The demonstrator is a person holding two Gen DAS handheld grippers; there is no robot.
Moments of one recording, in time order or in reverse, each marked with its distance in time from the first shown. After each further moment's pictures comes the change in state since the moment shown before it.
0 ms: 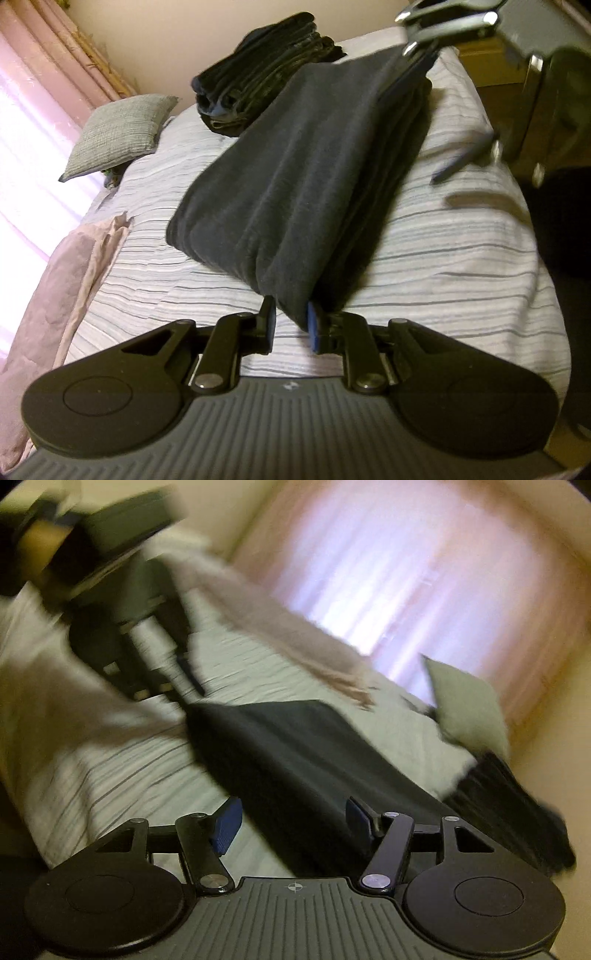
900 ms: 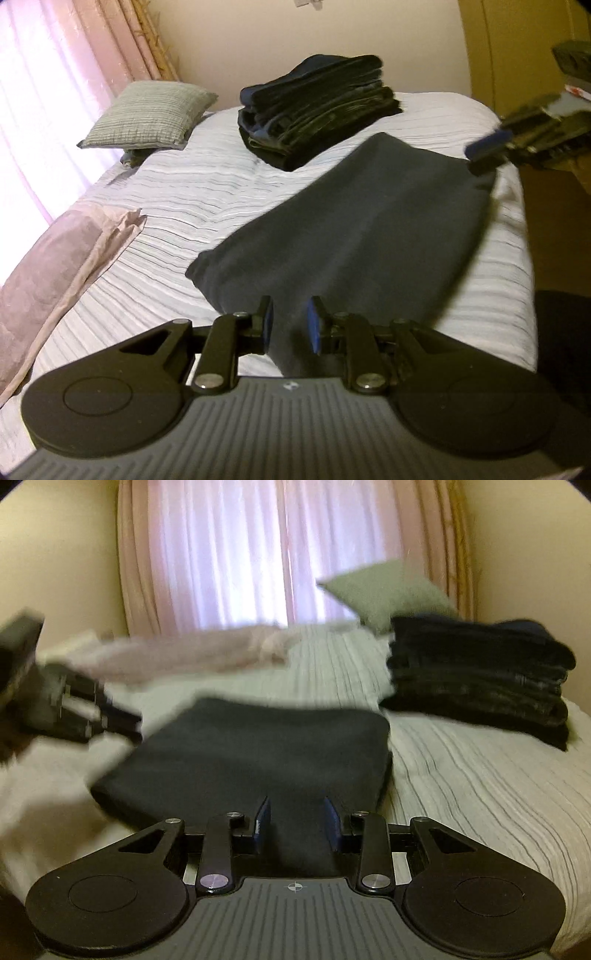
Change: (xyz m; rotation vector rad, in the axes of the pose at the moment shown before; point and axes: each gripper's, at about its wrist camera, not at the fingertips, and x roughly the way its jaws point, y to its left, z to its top) left arm 0.030 0.061 0.061 -0.266 -0.023 -0.048; right arm 0.002 -0.109 -0.053 0.545 0.116 0.067
